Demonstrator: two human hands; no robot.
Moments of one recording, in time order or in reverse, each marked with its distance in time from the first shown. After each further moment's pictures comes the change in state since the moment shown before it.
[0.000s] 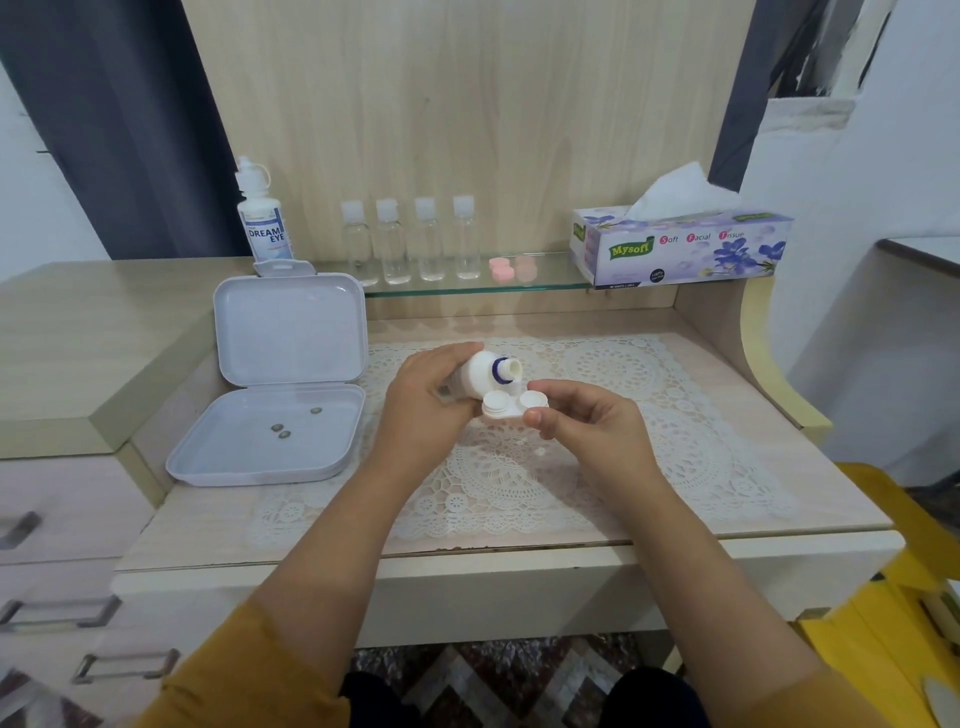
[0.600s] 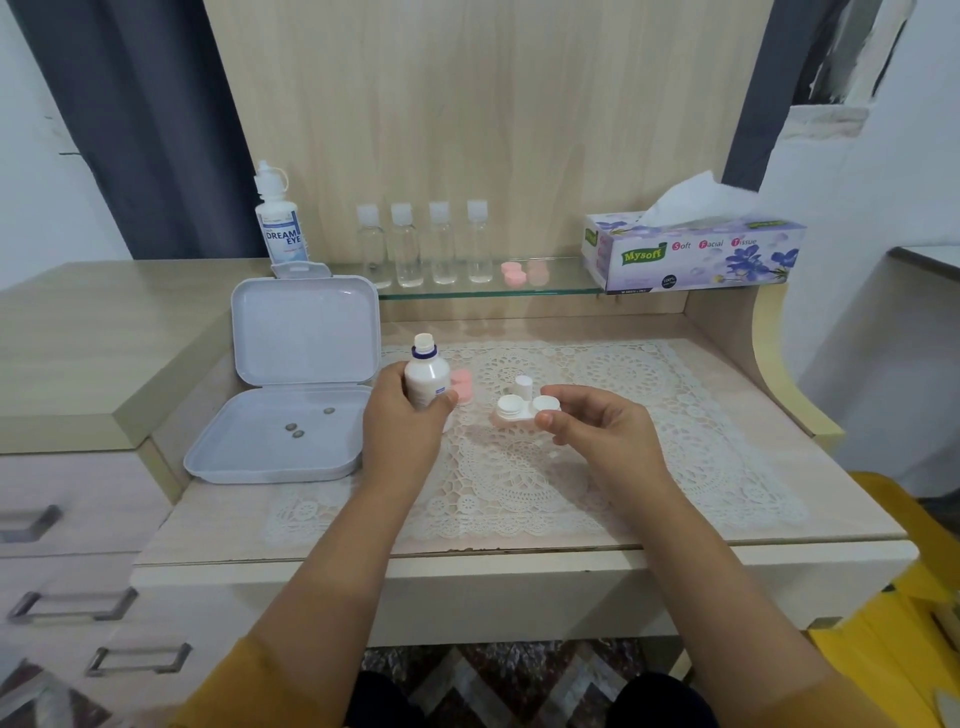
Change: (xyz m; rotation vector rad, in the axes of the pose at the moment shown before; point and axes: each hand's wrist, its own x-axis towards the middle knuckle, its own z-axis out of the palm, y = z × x) left_hand -0.008 -0.014 -0.009 -0.024 0.253 -0.312; right_hand 0.002 0.006 0.000 -0.026 0.031 0.031
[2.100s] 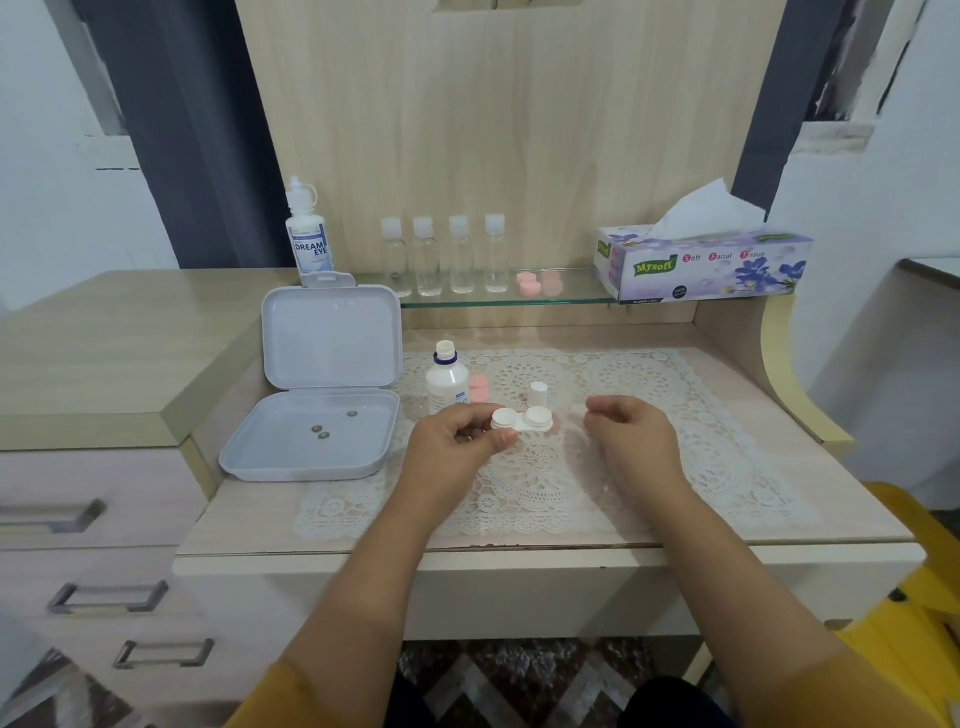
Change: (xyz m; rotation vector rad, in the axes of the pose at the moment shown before) left_hand -0.028 0.004 -0.007 -0.263 -0.372 0.024; right_hand 0.017 0.016 -0.007 -0.299 0.235 0.104
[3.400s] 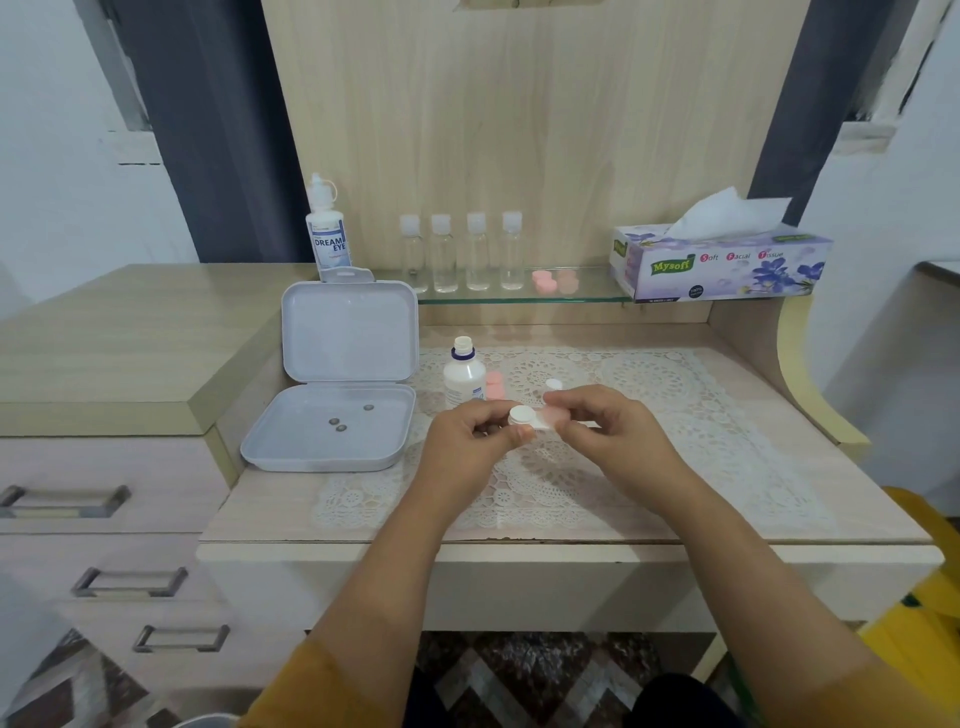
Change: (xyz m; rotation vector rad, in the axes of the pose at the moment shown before) left_hand 0.002 -0.001 -0.001 -0.011 -0.026 -0.002; right_hand -0.014 -0.019 0.006 -0.014 -0.373 -0.334
